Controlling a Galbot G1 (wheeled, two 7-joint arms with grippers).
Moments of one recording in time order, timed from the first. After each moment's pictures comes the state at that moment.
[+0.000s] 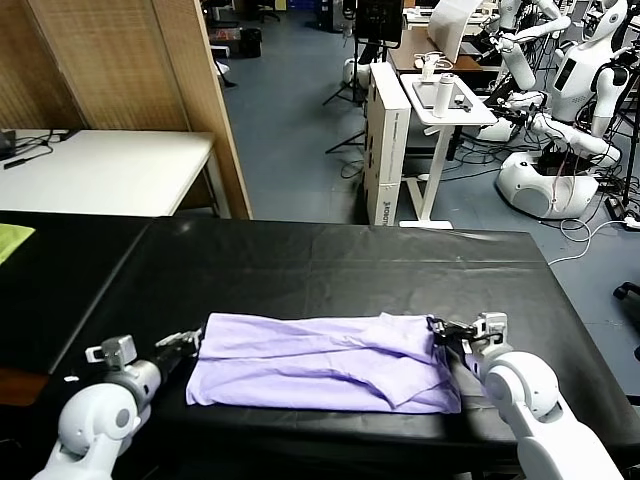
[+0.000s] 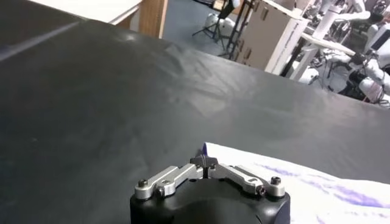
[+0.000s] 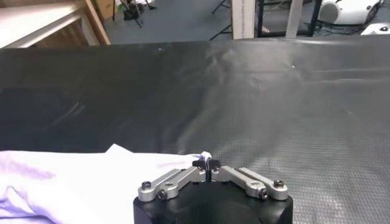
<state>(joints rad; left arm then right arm) 1.31 -1.14 -0.65 -1.94 -0.78 0.67 -0.07 -1.15 1.05 0.42 1.88 0.72 -0.74 0.14</state>
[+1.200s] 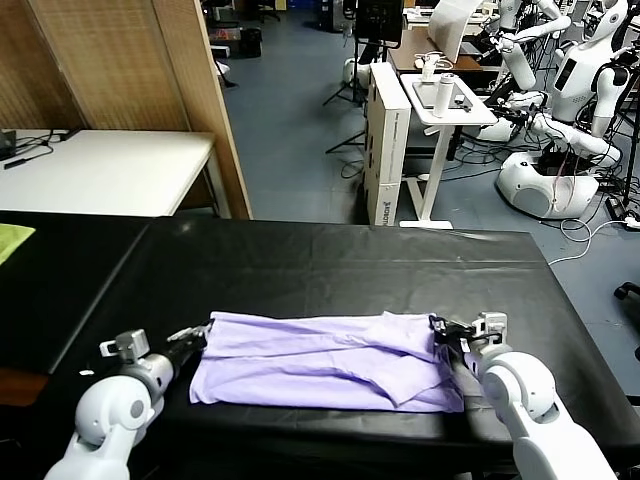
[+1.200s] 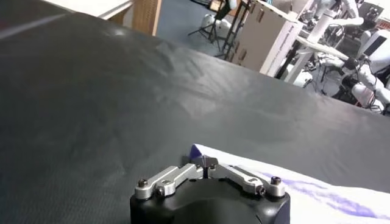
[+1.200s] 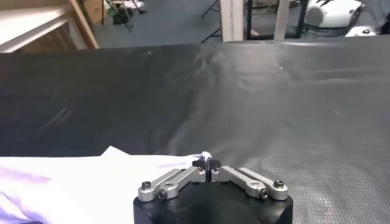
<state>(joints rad) 1.28 -1.18 -0.63 -1.91 -0.76 0.66 -0.07 -1.17 1.12 0.46 1.88 0.68 -0.73 0.19</state>
